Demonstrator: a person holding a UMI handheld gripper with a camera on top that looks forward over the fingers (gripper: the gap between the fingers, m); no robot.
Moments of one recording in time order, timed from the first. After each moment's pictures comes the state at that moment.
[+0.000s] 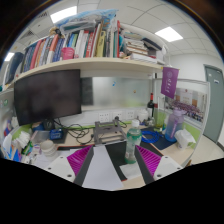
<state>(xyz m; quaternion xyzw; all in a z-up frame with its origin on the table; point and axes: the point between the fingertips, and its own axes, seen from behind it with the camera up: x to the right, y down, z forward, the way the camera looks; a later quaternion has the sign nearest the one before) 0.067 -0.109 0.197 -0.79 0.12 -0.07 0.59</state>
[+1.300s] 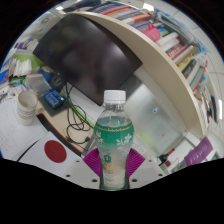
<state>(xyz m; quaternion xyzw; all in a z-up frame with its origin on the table) 0.057 0.091 0.172 -0.74 -0.24 -0.27 0.56</state>
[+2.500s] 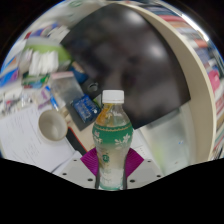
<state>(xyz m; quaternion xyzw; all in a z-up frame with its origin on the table) -0.106 0.131 0.170 -0.75 -0.39 -0.27 0.45</state>
